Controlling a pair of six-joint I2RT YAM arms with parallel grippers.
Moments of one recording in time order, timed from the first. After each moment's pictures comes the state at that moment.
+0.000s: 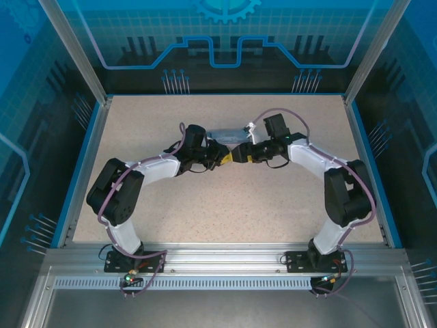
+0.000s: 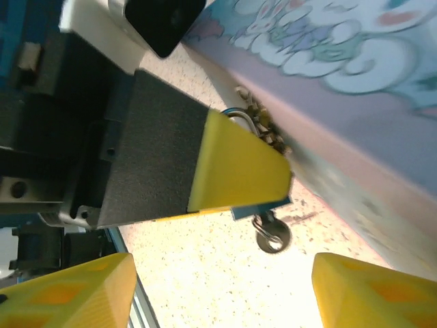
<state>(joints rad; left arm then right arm) -0.48 1.77 1.02 0.13 0.51 -1.32 0.34 1.70 1.16 -0.40 -0.80 0.26</state>
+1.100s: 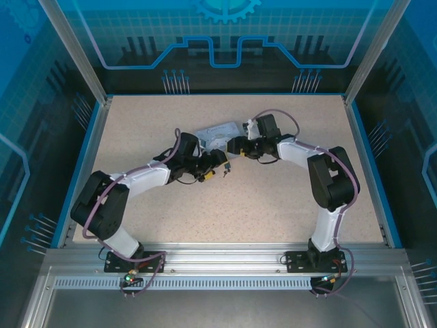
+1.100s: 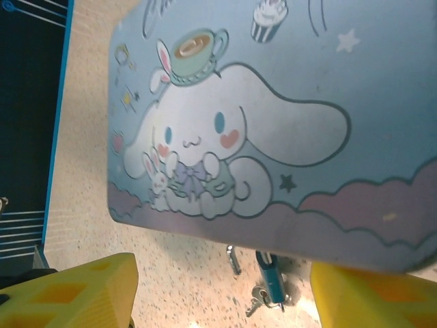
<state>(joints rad) -0.46 1.60 0.91 -0.05 0.49 -1.07 0.37 1.90 1.22 -0.16 -0.60 0.52</state>
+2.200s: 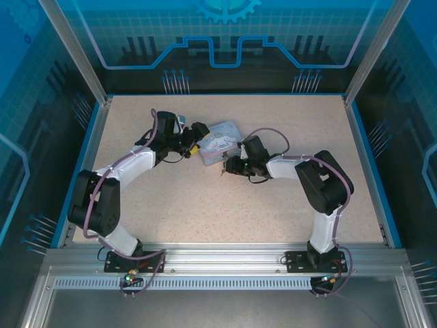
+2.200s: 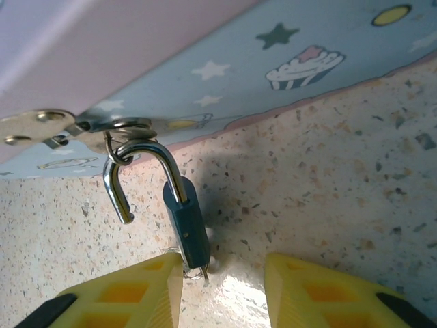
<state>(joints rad) -0.26 1.62 1.06 -0.09 0.53 -1.06 0.52 1.90 1.00 0.02 -0.28 0.62</state>
